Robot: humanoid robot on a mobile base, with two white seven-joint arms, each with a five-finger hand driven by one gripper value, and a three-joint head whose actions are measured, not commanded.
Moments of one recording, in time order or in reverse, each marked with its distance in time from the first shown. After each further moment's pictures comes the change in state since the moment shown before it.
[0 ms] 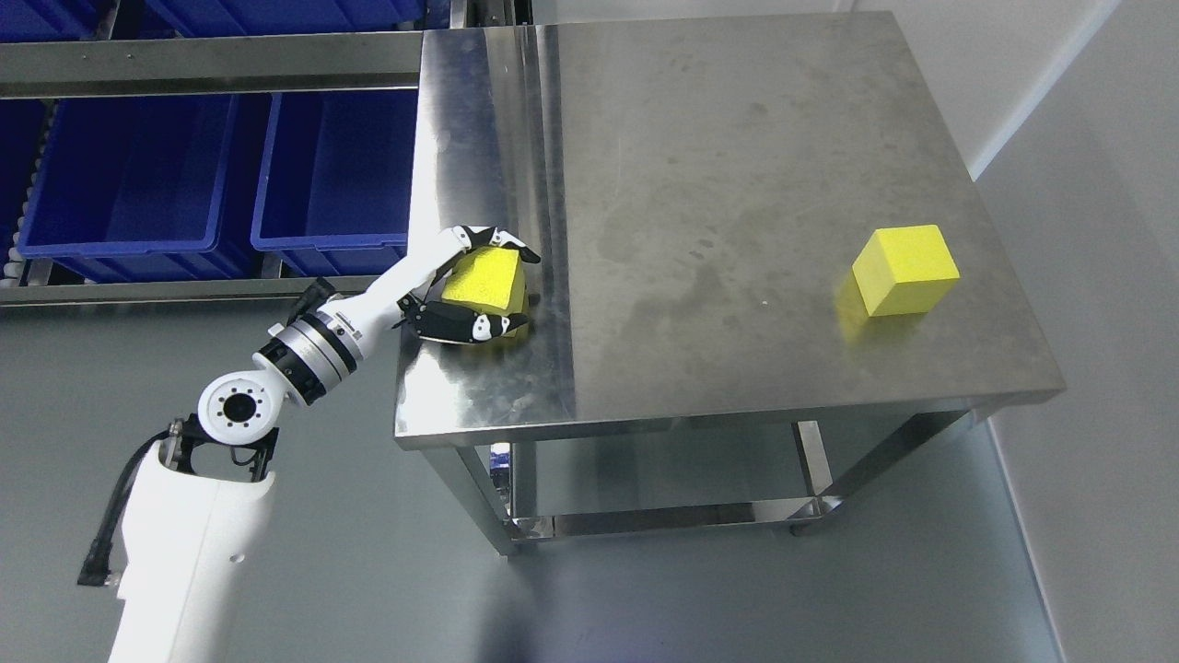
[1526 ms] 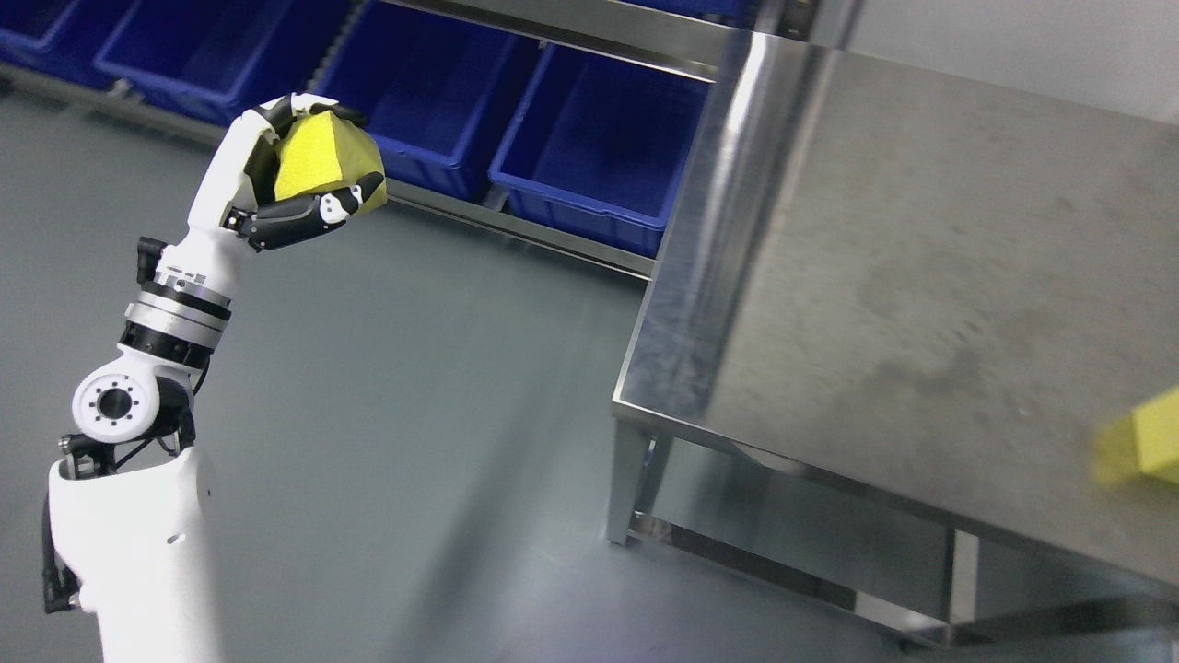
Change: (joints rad) left arm -0.020 -0.143 0.390 0.001 0.217 -0.132 0.090; right arm 0.000 0.000 0.000 0.000 0.000 0.000 0.000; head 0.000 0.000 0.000
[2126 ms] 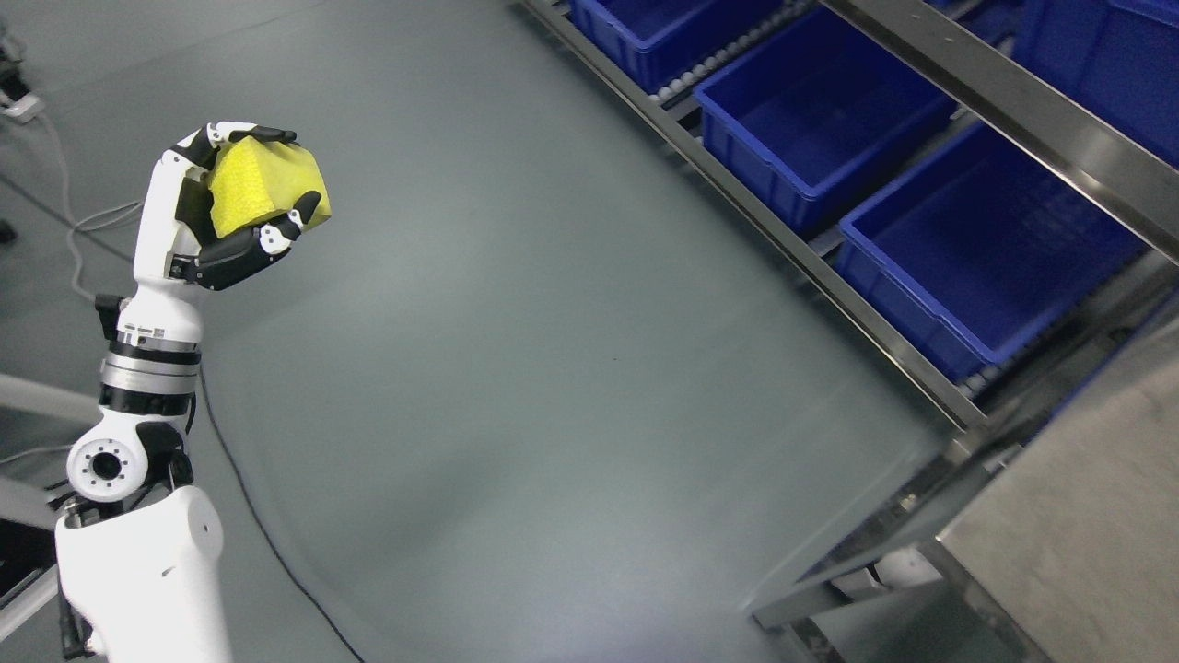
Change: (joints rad) left arm 0.051 -0.046 0.108 0.103 0.091 -0.297 -0.002; right arm 0.000 0.000 0.000 0.000 0.000 0.000 0.000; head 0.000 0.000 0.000
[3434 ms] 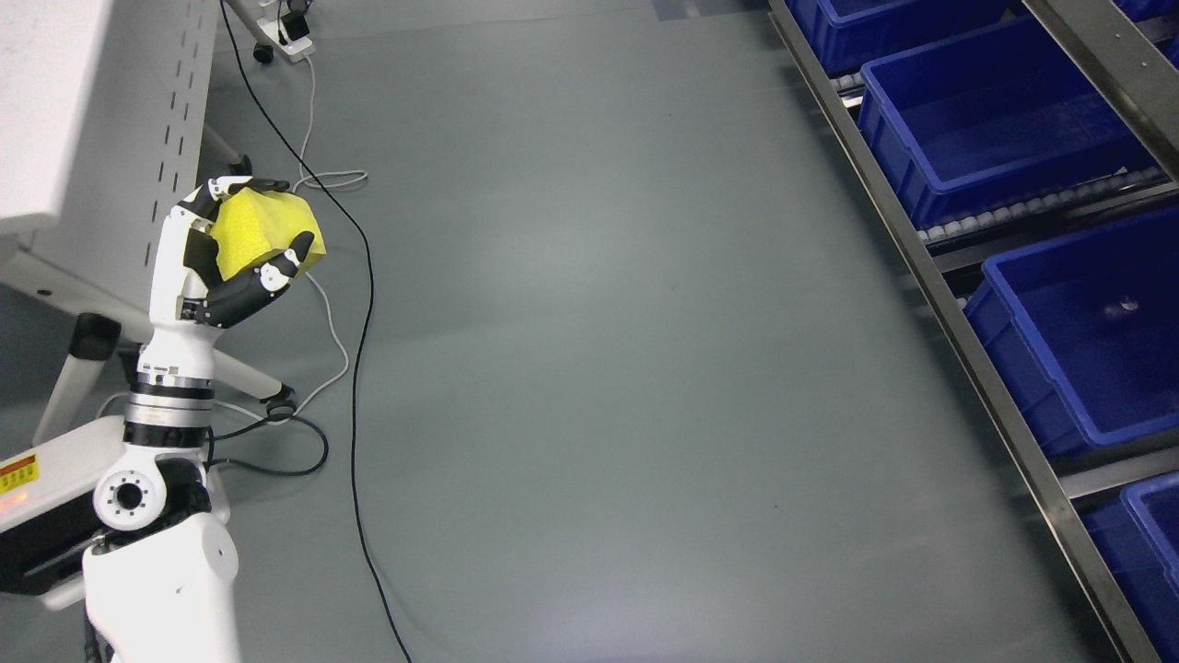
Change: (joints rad) left arm 0.025 -0.020 0.034 0.118 0.020 -0.019 0.001; right arm 0.000 0.000 0.000 0.000 0.000 0.001 0.000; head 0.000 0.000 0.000
